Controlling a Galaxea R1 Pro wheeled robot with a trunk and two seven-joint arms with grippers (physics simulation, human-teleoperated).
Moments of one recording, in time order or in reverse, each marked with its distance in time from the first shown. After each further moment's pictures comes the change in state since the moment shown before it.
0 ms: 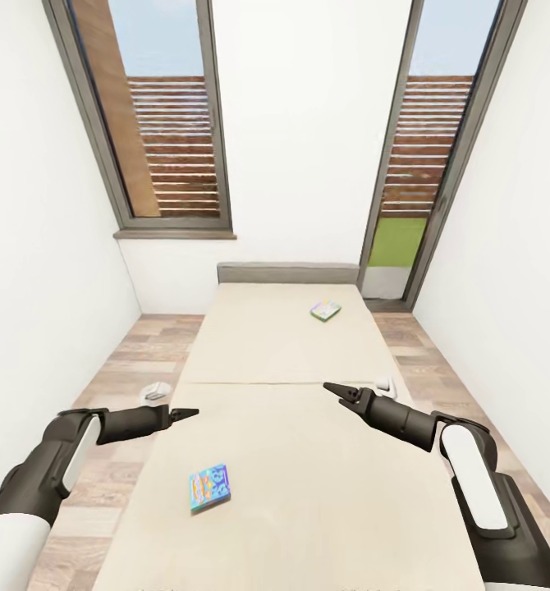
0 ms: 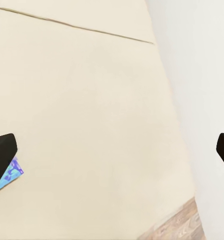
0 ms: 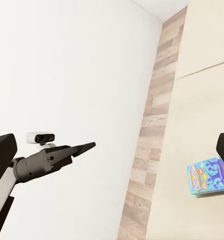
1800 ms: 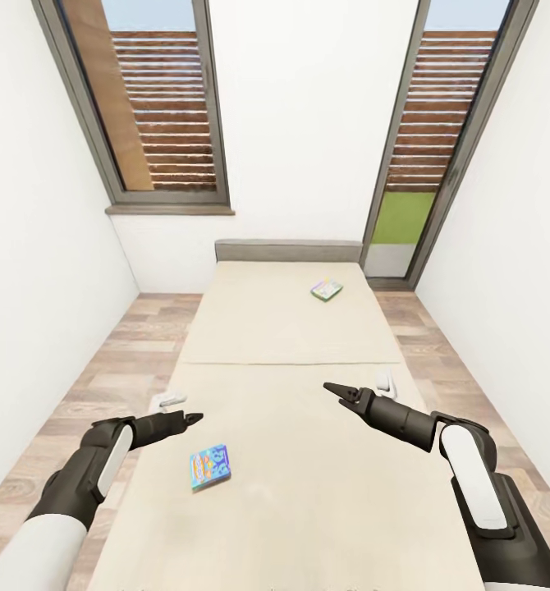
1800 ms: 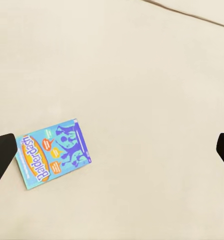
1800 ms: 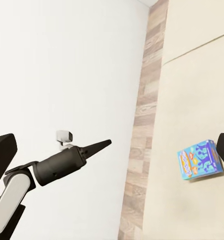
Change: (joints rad) left arm 0.000 -0.121 -0.004 0.078 -0.003 -0.162 0.441; right arm 0.000 0.001 0.000 0.005 0.000 -0.004 -0.003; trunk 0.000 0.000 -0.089
